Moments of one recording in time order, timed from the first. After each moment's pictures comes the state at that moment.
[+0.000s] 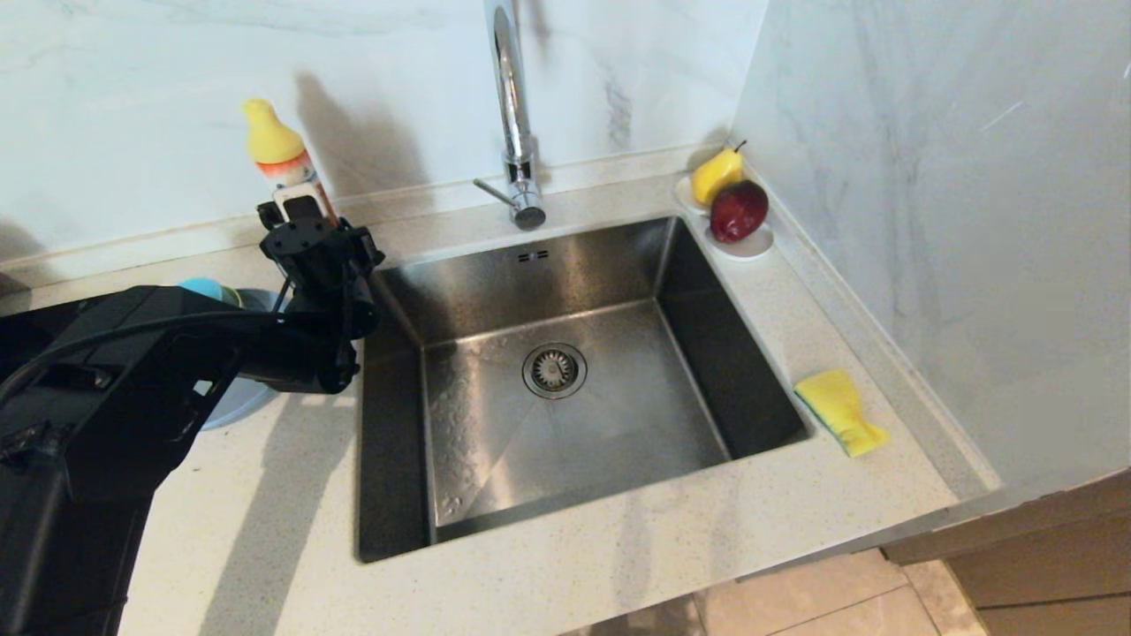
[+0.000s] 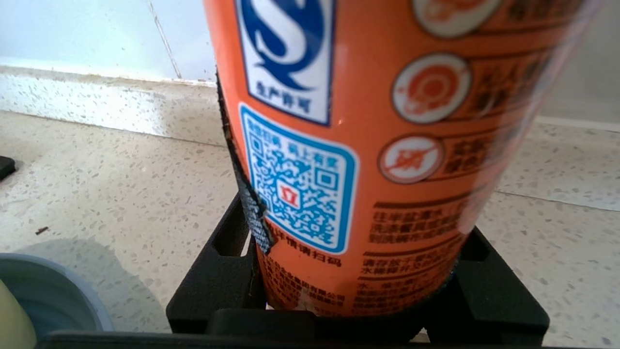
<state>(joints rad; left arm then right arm) -0.08 2.41 -1.66 -1.14 0.62 0.10 0.00 0.00 0.00 0.00 0.00 0.00</state>
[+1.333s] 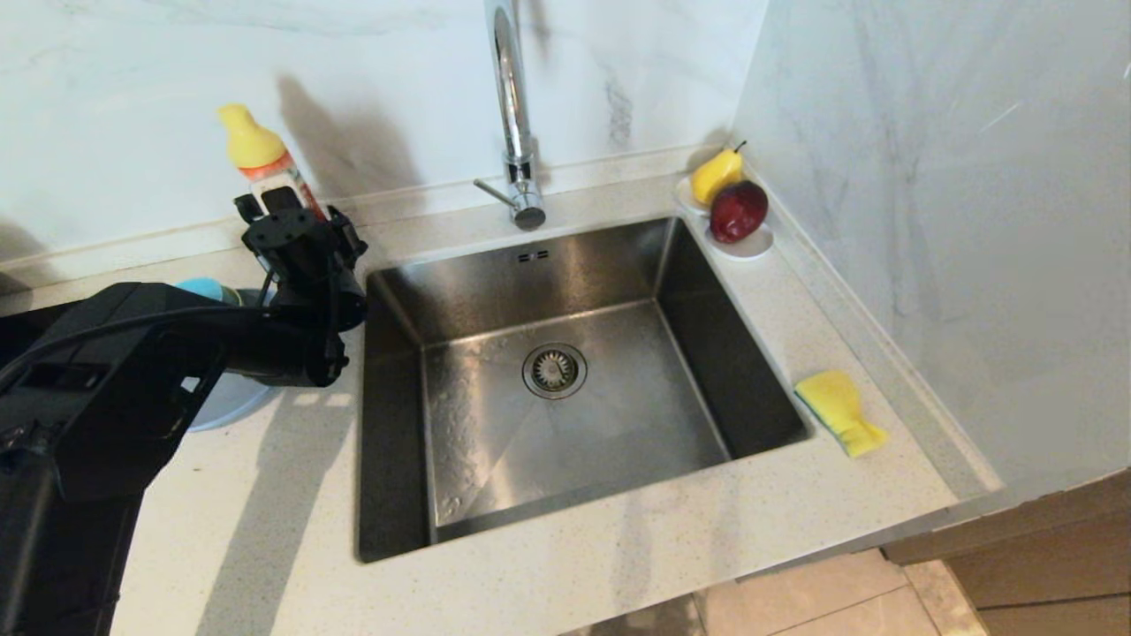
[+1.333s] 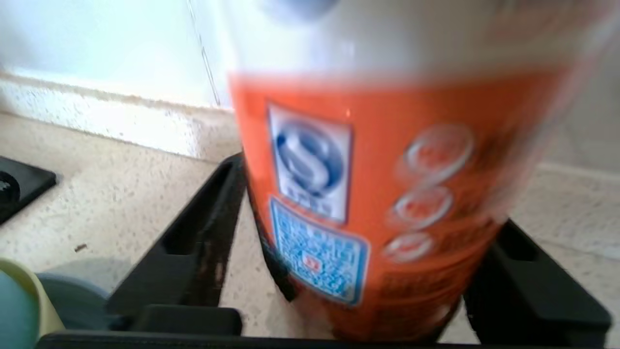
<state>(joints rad) -0.06 2.40 -1.69 -1.15 0.66 0.09 0.00 0.00 0.00 0.00 0.00 0.00</state>
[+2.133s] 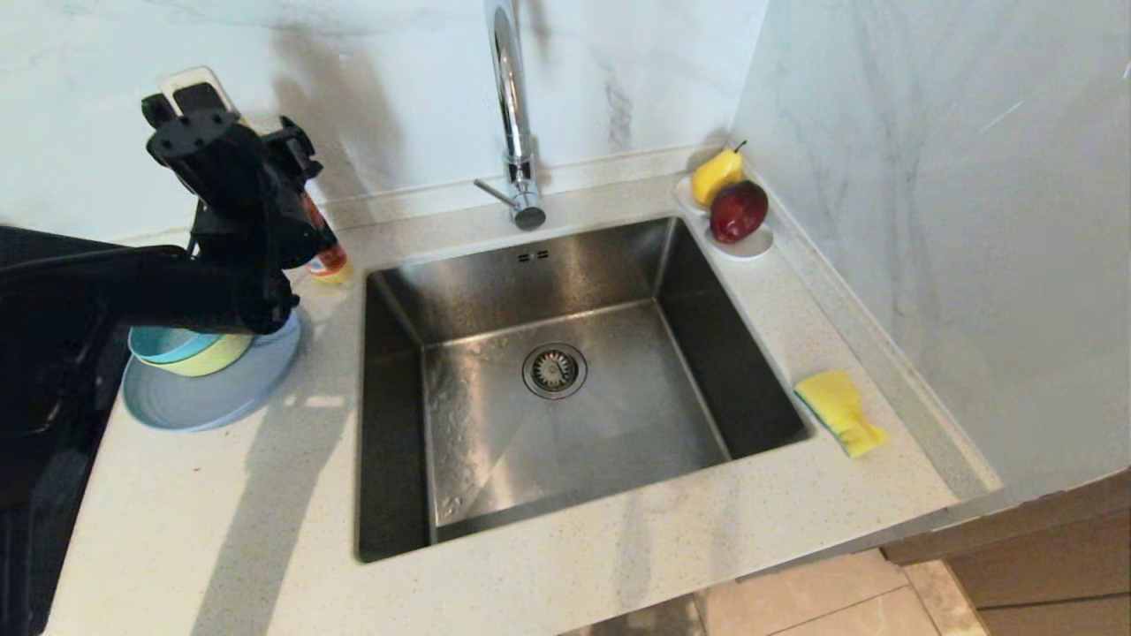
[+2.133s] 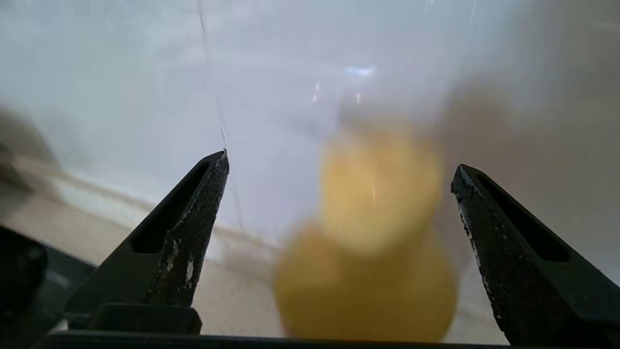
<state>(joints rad) -0.06 2.17 -1.69 -1.04 0.66 0.10 0.00 0.00 0.00 0.00 0.00 0.00</state>
